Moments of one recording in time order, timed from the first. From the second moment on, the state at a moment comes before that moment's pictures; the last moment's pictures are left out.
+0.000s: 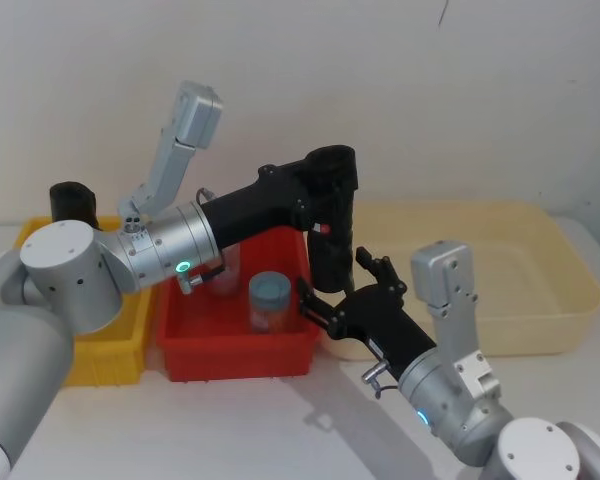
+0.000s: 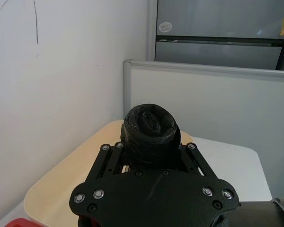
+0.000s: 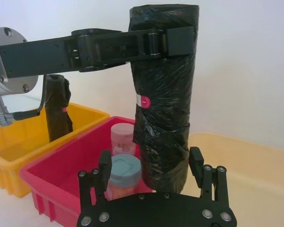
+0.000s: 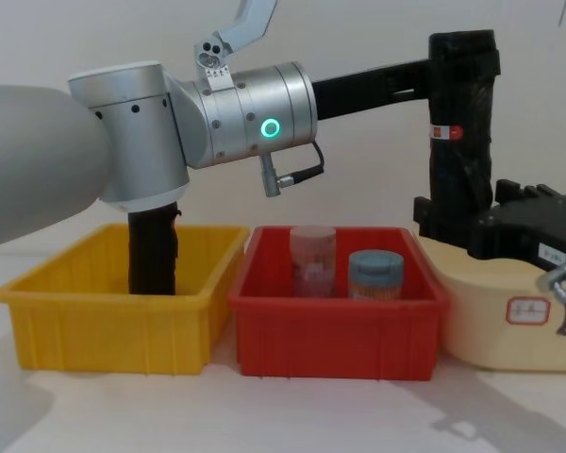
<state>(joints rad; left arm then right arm) -0.91 -0.01 0.53 -0.79 -0.55 -0.07 -0.95 0.15 0.25 -0.30 -1.58 0.18 -0.05 0.16</state>
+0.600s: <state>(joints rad) -0.91 -0.01 0.53 -0.79 -0.55 -0.07 -0.95 0.23 0.20 -0.30 -1.48 0.15 -0.07 0.15</state>
